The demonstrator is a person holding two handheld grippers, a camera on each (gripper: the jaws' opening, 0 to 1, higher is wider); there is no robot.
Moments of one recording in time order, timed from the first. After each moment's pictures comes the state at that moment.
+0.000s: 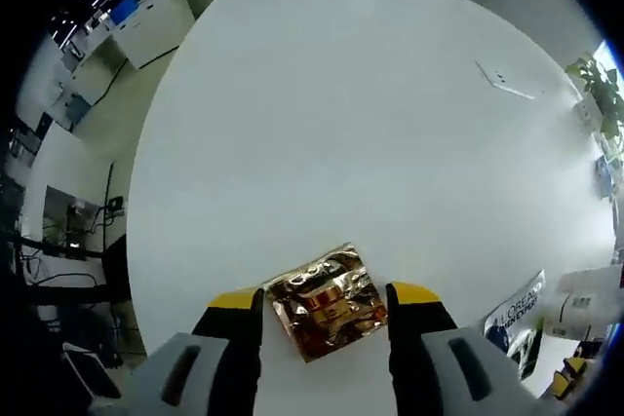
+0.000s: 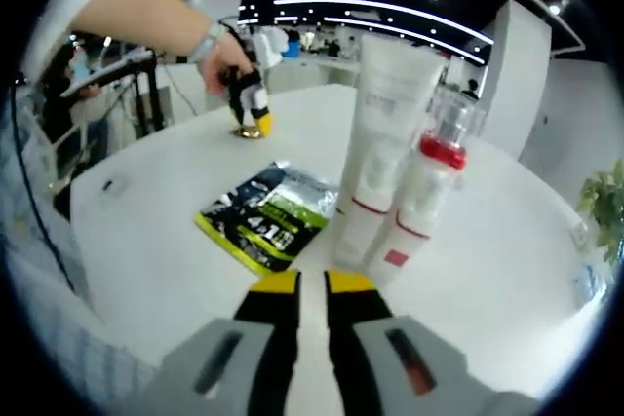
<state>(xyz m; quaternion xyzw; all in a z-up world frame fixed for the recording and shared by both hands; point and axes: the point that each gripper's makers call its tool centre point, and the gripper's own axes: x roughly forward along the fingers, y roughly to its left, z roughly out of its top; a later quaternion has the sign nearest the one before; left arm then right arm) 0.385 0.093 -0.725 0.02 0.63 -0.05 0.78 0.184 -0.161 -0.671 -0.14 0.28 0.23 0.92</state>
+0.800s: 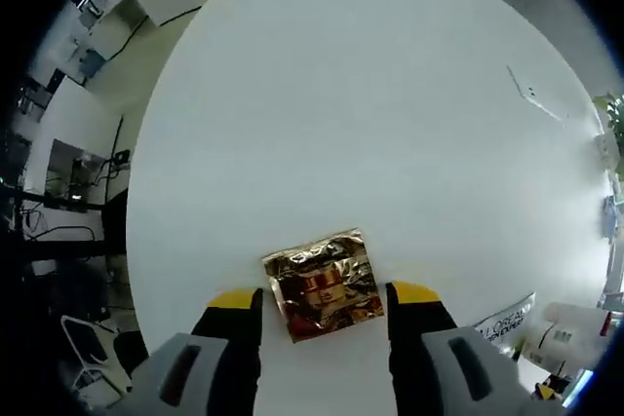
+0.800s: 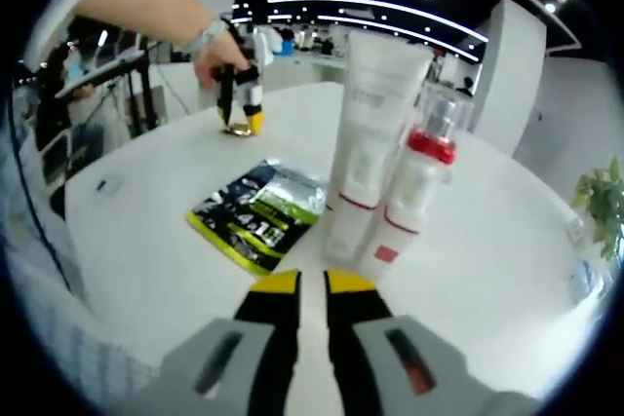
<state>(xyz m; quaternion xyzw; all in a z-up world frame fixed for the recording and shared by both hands) 0.368 0.089 -0.724 -0.03 0.67 0.02 0.74 0.186 -0.170 -0.672 -0.15 0.28 0.22 0.92</state>
